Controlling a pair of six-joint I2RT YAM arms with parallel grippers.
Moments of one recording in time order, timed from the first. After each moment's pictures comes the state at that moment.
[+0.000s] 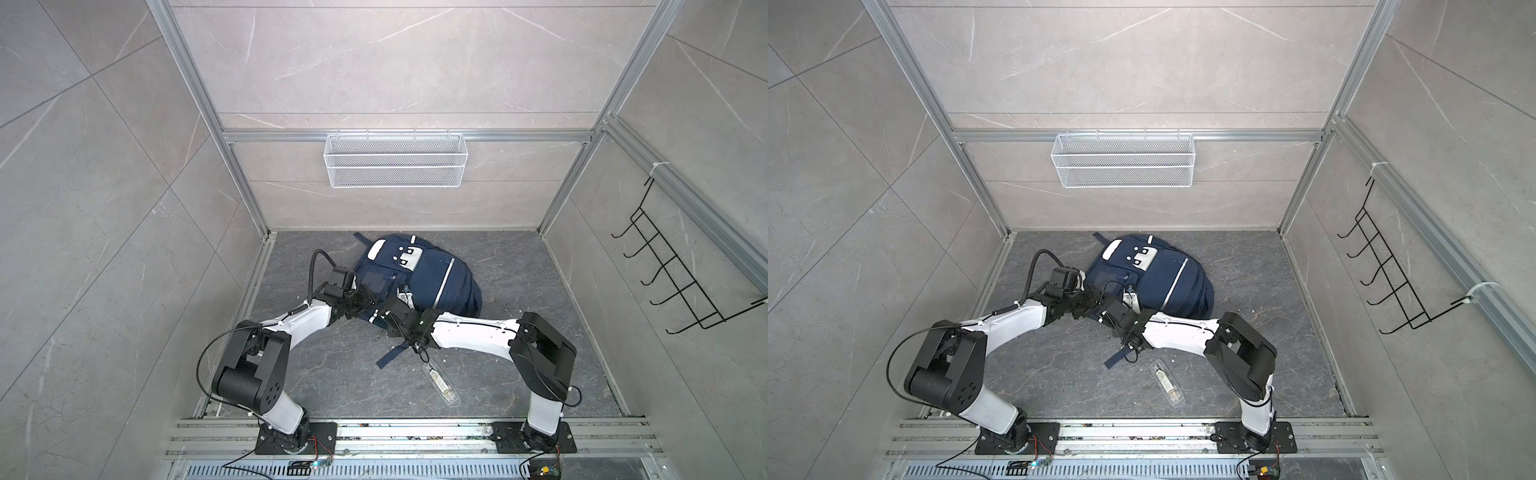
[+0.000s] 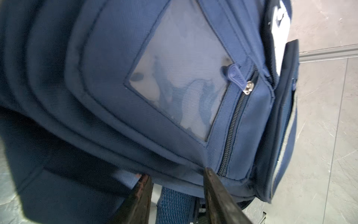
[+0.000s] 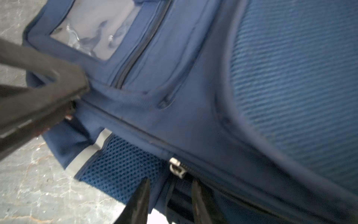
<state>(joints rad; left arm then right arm) -0.38 1.59 0.89 -0.14 0.32 -0.84 0.99 1.88 1.25 -0.36 0.45 0.77</state>
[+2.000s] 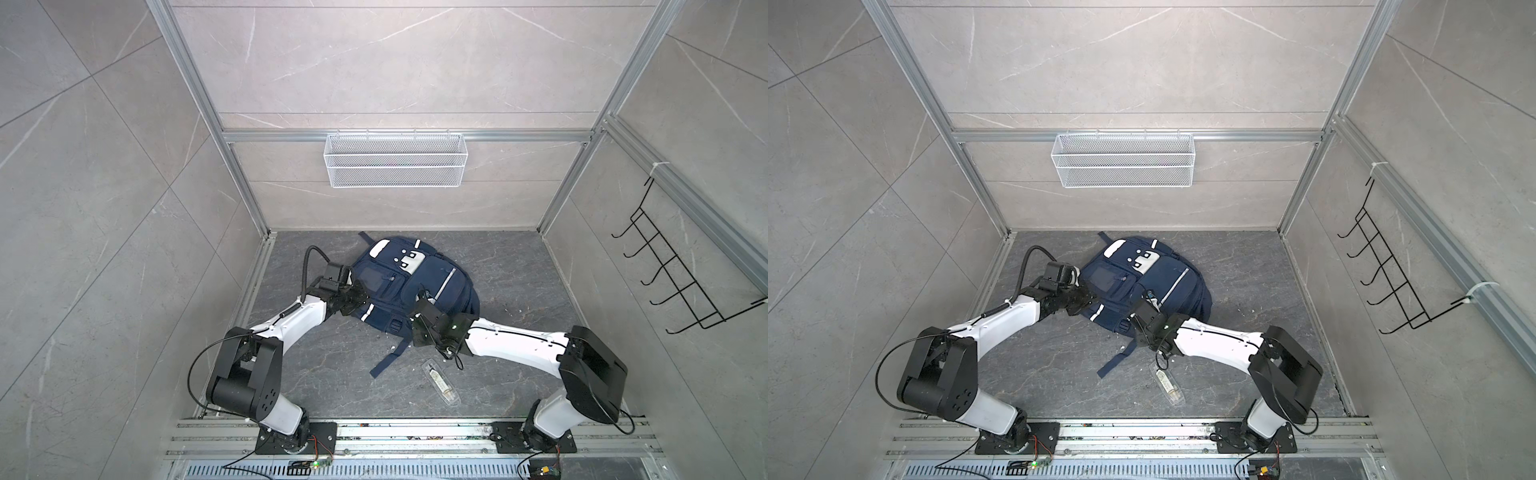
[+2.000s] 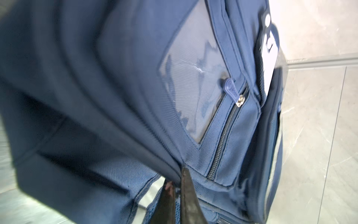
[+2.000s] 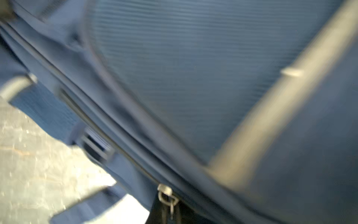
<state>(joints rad) -0.34 1.53 0.95 -0.28 0.30 -0.83 0.92 1.59 0.98 -0.43 0.30 0.63</state>
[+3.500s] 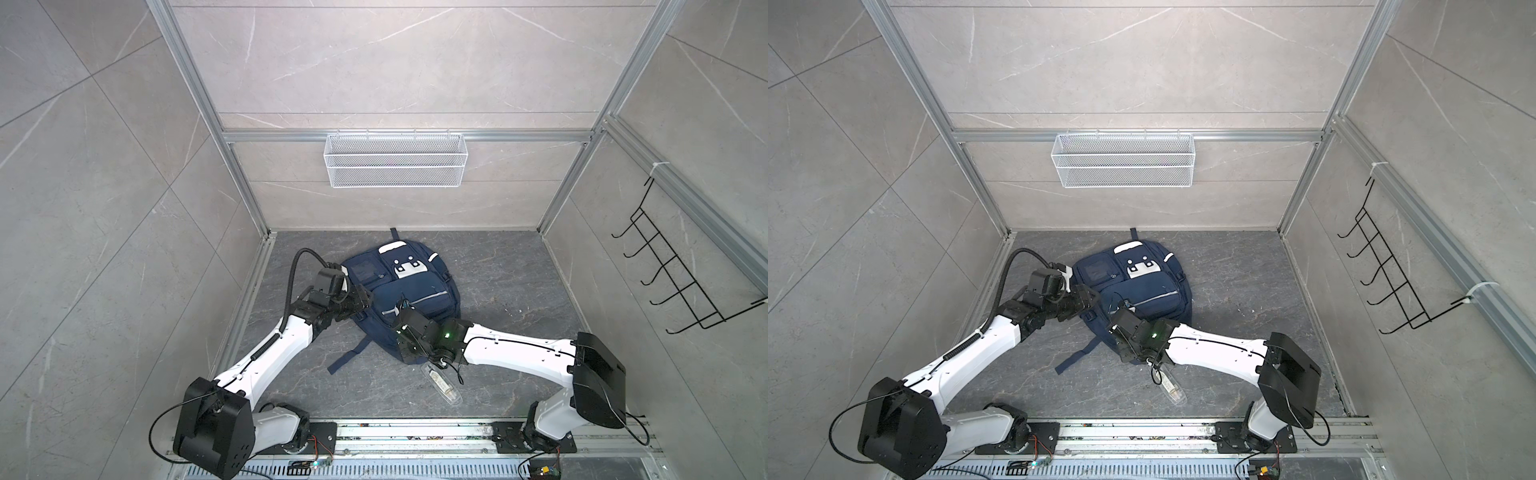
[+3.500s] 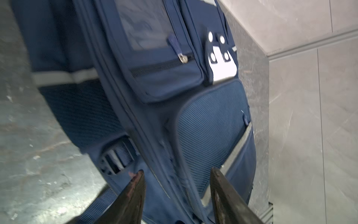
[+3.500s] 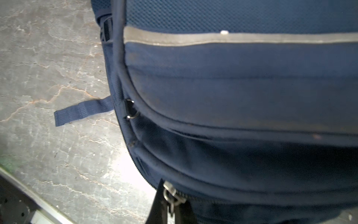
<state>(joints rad) -0.42 1.25 0.86 -0.37 0.23 -0.77 1.08 1.60 1.14 -0.57 0.21 0.58</state>
